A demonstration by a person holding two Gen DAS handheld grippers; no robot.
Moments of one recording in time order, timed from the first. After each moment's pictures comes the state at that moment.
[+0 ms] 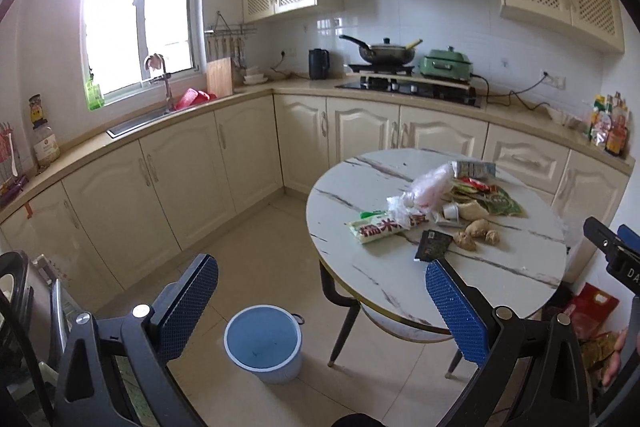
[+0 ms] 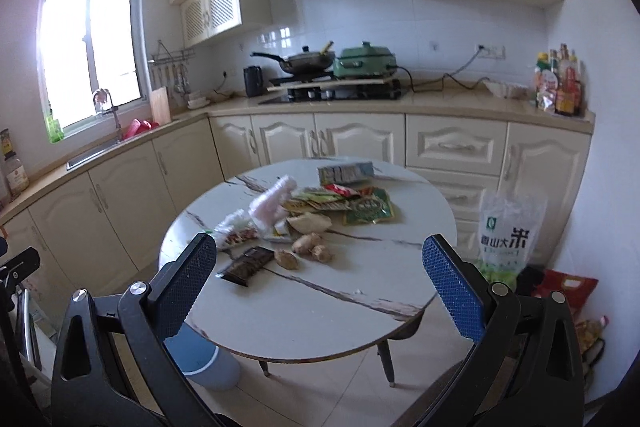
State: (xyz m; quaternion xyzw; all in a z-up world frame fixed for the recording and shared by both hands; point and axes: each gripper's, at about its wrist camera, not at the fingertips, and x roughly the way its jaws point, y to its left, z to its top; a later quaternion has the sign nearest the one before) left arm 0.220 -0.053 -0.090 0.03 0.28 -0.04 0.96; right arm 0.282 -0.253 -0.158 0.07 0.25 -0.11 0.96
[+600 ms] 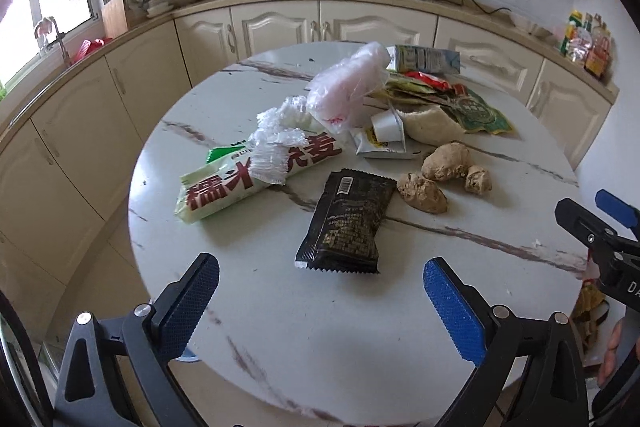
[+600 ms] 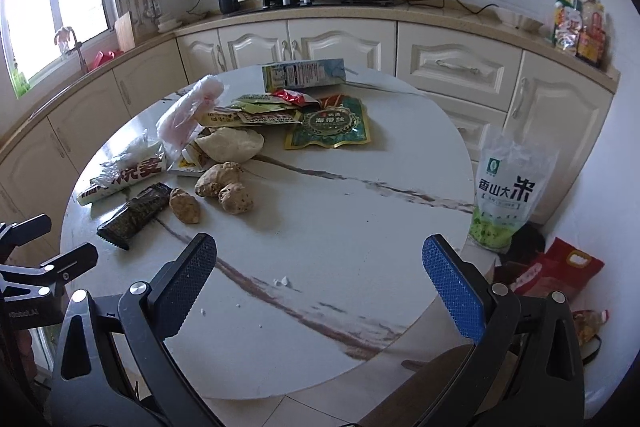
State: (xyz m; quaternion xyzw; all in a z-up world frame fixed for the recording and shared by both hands) left arm 0.464 -0.136 -0.167 0.07 0.42 -0.15 0.89; right arm 0.389 -0.326 -0.253 0.06 0.38 -0.11 0.92
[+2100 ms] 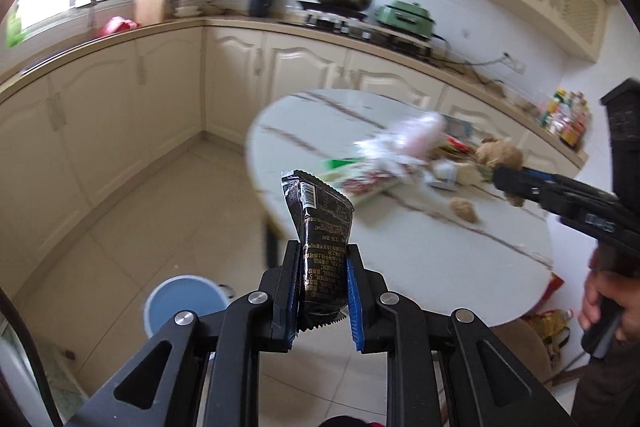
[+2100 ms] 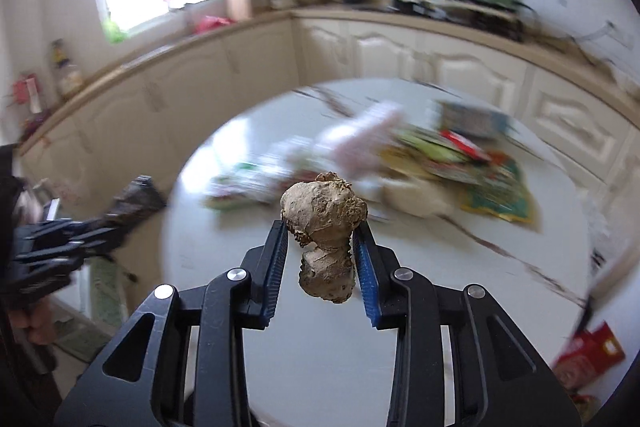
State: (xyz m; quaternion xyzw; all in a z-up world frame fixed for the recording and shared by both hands) left arm 0.414 0.105 -0.135 -0.06 0.35 -0.17 0.92; right arm 0.434 -0.166 -0.212 0.00 0.36 0.14 0.92
